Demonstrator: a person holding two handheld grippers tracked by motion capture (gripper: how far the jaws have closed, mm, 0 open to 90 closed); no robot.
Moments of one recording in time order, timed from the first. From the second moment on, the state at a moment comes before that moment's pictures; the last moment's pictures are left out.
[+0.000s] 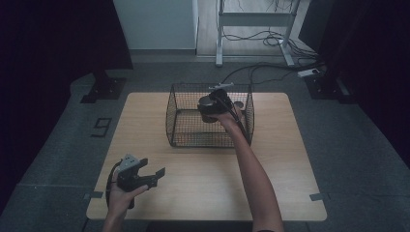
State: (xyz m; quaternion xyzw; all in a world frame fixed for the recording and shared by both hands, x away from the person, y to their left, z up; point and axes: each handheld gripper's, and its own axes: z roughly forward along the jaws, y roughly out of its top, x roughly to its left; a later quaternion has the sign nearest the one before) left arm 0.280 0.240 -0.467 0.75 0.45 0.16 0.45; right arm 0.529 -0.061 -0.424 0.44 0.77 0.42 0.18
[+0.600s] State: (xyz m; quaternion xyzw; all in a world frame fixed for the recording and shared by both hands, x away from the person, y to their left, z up) left arm 0.281 0.242 -0.469 0.75 0.46 0.16 0.45; right arm 0.556 -0.062 -0.444 0.45 0.78 0.40 0.18
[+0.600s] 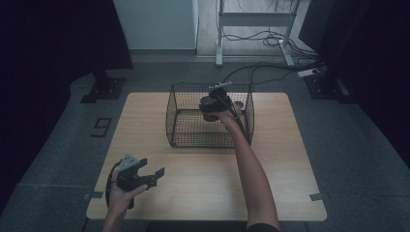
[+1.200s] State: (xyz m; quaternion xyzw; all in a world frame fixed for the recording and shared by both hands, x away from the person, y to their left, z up) left arm 0.281 0.242 -0.468 0.75 0.46 0.16 0.45; right arm 0.565 -0.059 -0.466 0.46 0.79 0.37 0.17
